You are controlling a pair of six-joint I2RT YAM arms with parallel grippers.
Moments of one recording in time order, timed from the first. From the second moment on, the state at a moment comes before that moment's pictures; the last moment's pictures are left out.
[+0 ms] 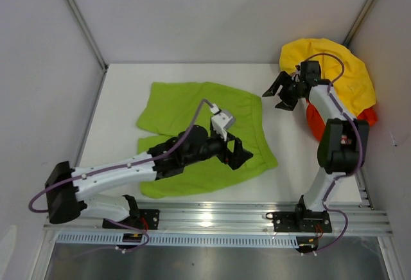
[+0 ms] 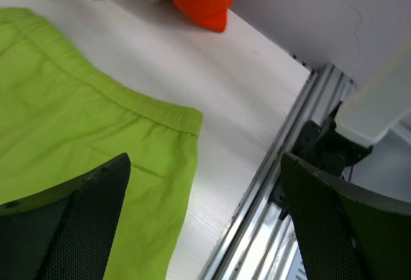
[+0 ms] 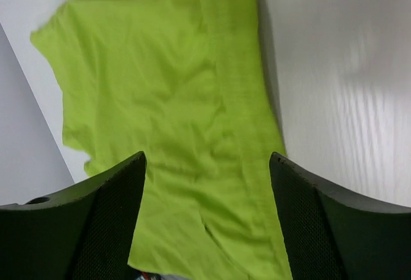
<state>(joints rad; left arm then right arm) -1.13 1.29 0.94 0.11 -0.01 -0.34 -0.02 1.90 1.54 -0.57 -0.47 0.56</state>
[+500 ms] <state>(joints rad) -0.73 0.96 0.76 -0.37 -0.22 -0.56 0.15 1.59 1.22 -0.51 -0.27 0.57</state>
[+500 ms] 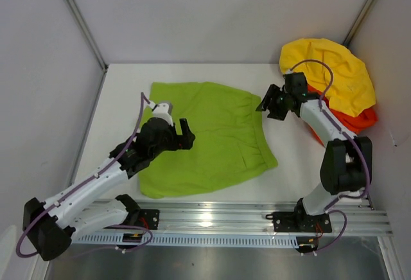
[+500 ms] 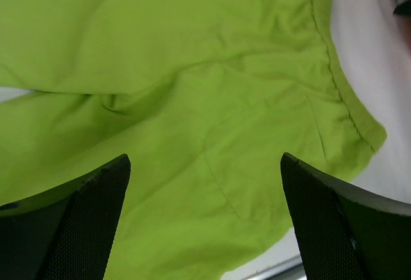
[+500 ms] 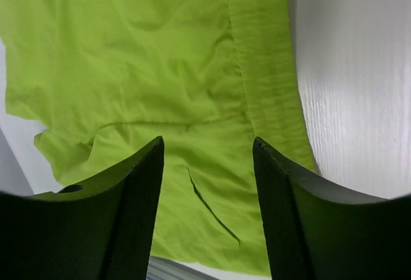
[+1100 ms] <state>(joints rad) -0.32 1.25 0.80 -0.29 -0.15 -0.61 0.28 2.15 1.75 -0.58 -0.05 0.55</state>
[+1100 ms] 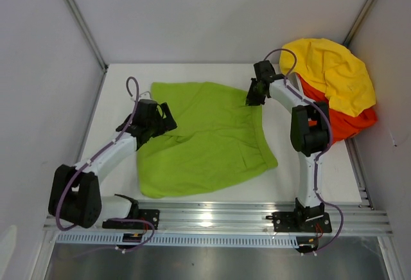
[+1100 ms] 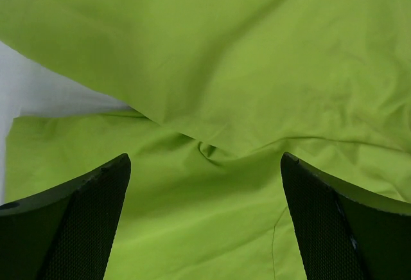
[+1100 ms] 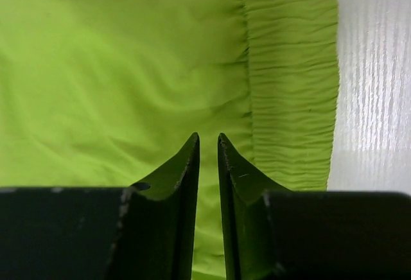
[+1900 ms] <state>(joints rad) -0.16 1.81 1.12 -0.17 0.04 -0.68 0.13 2.55 2.21 -0.55 -0.22 0.69</state>
